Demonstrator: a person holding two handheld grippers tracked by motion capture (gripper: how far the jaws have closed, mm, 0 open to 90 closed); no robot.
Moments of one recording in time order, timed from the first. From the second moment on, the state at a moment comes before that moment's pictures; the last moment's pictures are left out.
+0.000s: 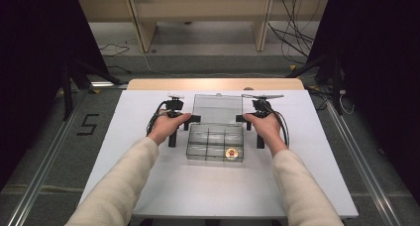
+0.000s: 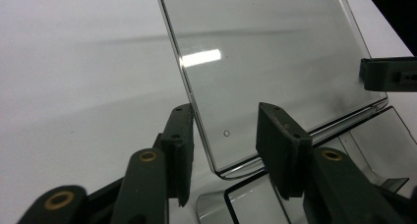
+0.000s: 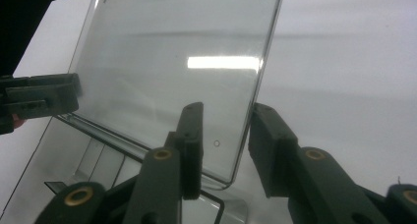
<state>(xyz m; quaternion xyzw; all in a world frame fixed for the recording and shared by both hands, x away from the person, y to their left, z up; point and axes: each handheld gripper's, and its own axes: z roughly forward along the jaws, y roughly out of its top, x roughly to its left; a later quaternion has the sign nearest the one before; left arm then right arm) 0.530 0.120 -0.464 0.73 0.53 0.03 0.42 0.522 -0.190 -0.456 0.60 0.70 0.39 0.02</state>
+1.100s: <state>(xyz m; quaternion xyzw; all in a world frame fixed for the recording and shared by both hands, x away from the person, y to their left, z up) 0.522 0.127 -0.451 0.76 0.49 0.08 0.42 0.505 -0.193 -0.445 0.55 0.73 0.41 0.08</state>
